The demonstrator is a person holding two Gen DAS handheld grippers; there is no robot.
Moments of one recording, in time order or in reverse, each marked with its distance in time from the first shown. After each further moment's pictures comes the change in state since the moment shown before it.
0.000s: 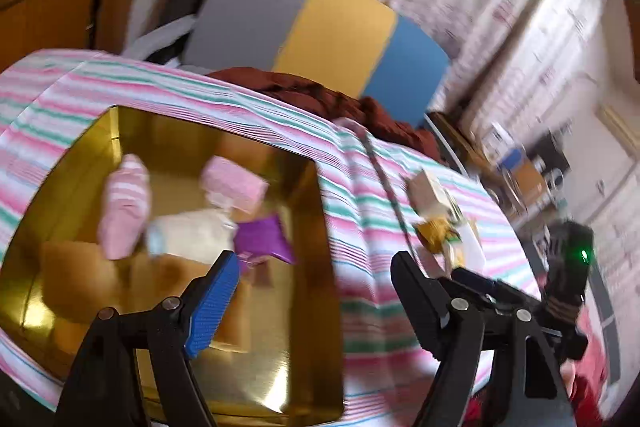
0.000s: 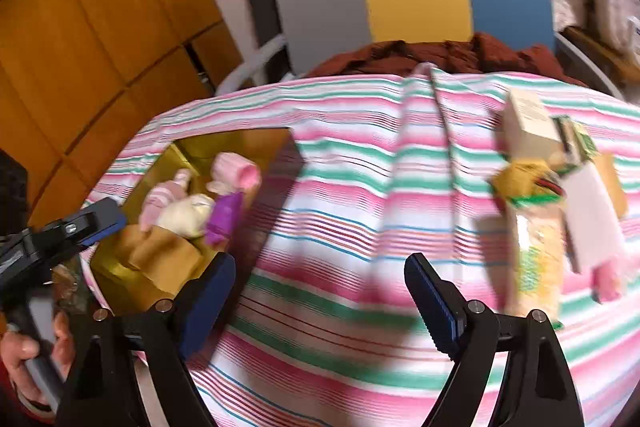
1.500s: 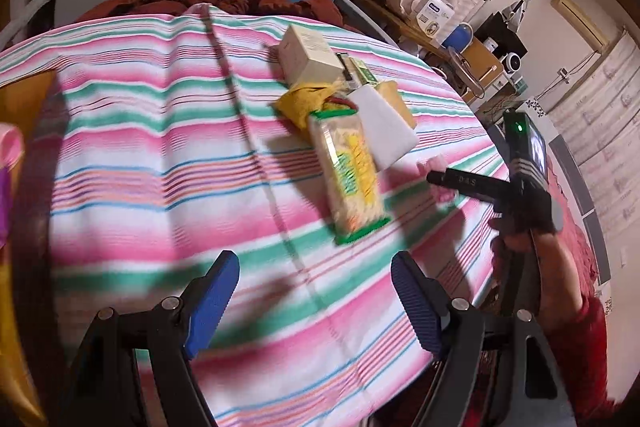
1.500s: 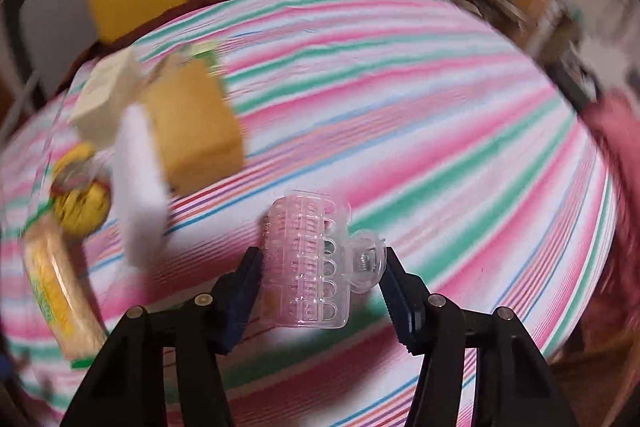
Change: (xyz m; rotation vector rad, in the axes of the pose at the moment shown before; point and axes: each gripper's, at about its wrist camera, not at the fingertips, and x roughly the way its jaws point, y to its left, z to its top) left arm 0.132 -0.165 -0.054 0.222 0.358 -0.145; right arm -0.043 -0.279 -0.030 0.456 0.144 -0.611
